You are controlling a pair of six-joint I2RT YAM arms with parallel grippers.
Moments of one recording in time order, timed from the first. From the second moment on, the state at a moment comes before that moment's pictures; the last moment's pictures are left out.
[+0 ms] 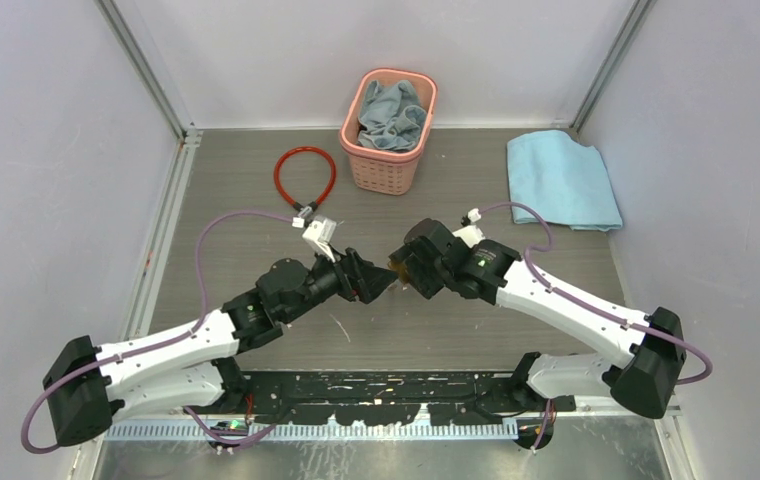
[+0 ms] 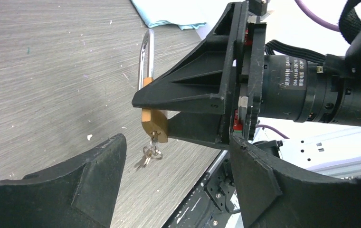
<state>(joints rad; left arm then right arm) -1.00 0.97 0.56 0.33 -0.10 -0.70 0.92 1.22 1.06 -0.76 0.33 1.65</state>
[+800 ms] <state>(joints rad) -1.00 0.94 0.56 0.25 -0.19 -0.86 0.92 1.18 1.05 -0.74 0.34 1.62</state>
